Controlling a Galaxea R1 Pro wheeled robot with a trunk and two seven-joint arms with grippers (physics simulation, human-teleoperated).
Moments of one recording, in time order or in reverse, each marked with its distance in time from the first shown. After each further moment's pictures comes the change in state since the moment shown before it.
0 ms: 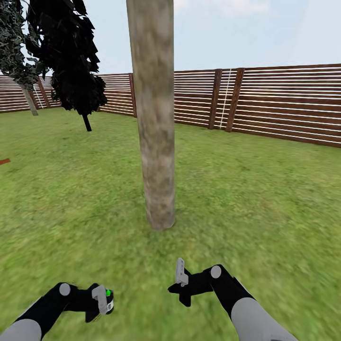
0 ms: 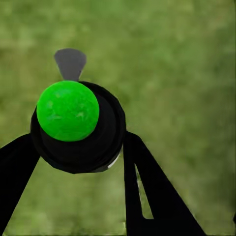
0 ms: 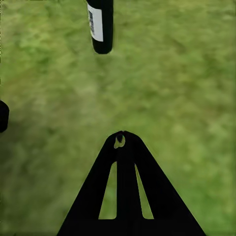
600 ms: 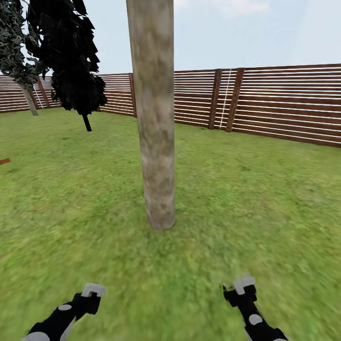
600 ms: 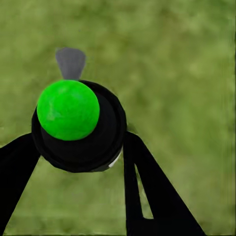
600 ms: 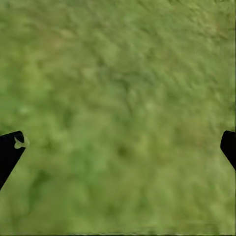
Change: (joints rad) left arm 0.005 -0.085 0.299 0.235 0.333 0.142 0.676; right arm 0.126 -0.160 -0.502 0.247 -0.003 -0.088 -1.135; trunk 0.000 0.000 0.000
